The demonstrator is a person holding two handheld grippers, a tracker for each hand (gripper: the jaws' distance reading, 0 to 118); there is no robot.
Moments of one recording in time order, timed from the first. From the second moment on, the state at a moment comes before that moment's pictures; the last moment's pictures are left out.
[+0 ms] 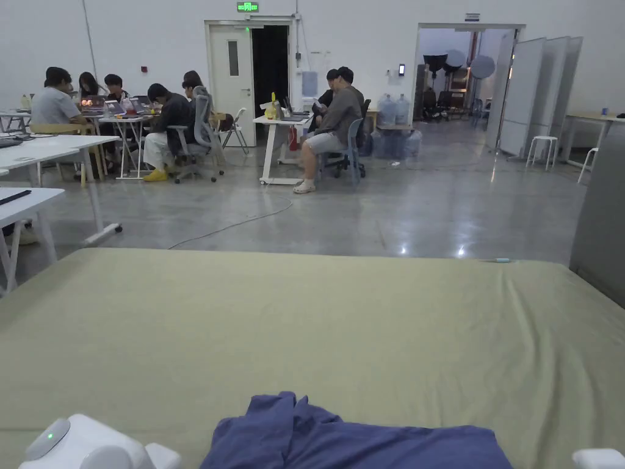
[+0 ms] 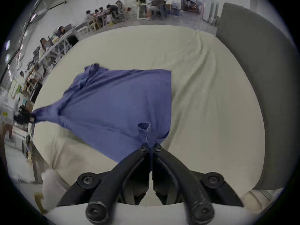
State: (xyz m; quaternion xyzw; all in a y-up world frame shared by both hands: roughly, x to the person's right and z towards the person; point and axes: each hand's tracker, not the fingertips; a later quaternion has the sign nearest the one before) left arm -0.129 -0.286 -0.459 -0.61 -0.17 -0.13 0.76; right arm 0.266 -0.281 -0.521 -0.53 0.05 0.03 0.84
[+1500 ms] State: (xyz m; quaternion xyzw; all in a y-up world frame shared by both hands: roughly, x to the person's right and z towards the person) left arm -0.140 -0.317 -0.281 -0.58 -0.14 -0.09 0.79; right arm 0.277 -0.301 -0.332 -0.54 0.02 0.03 0.84
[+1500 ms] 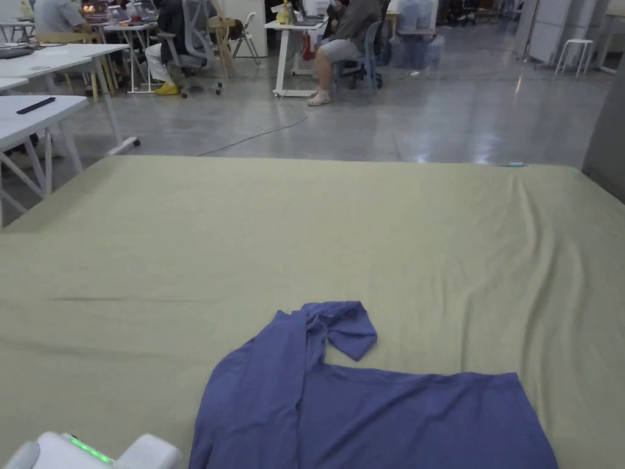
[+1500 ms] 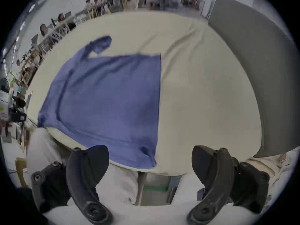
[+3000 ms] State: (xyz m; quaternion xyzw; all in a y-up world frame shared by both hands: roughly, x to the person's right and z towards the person) left arm 0.010 -0.340 -0.772 -0.56 -0.06 -0.05 0.82; right arm 0.139 -0.388 -0.388 -0.56 0.23 -0.19 0.78
